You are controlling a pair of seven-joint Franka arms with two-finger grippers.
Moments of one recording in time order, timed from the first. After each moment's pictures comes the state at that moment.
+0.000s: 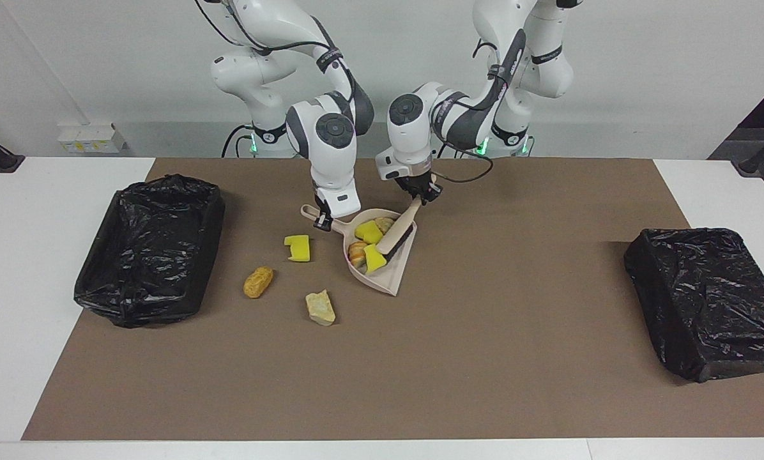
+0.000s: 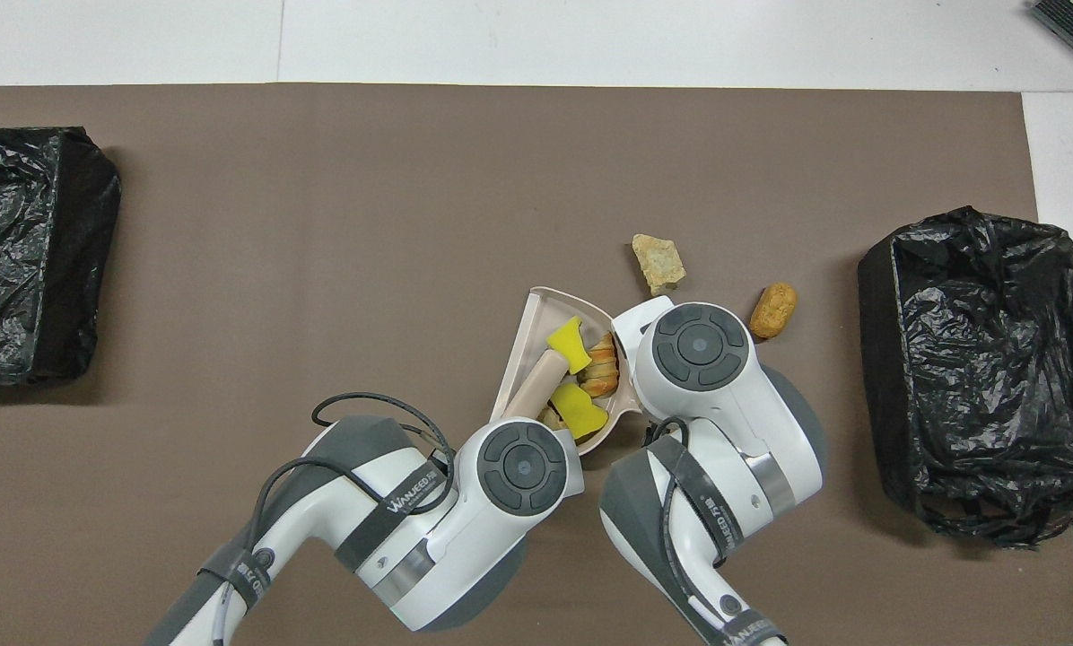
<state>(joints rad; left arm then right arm) -0.70 0.10 -0.13 -2.11 0.05 1.97 -0.22 0.52 0.13 -0.05 -2.07 -0.07 2.04 -0.69</state>
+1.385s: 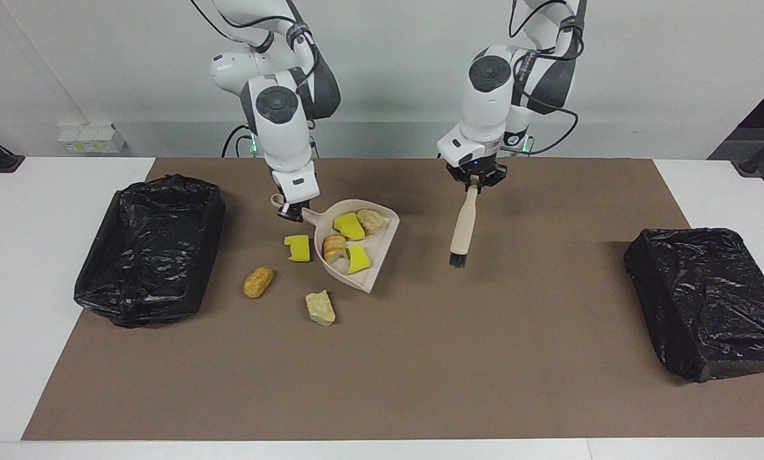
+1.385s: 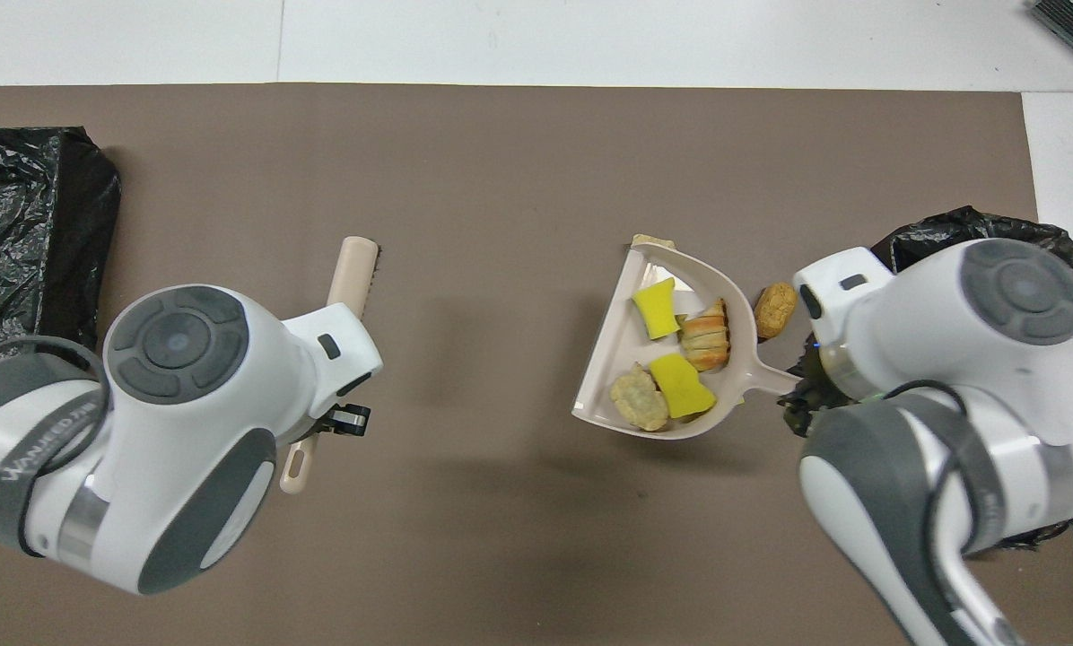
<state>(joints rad) -0.36 -0.11 -0.08 -2.03 0.05 1.78 -0.21 0.21 -0.10 -0.06 -2.02 0.00 1.78 -1.00</state>
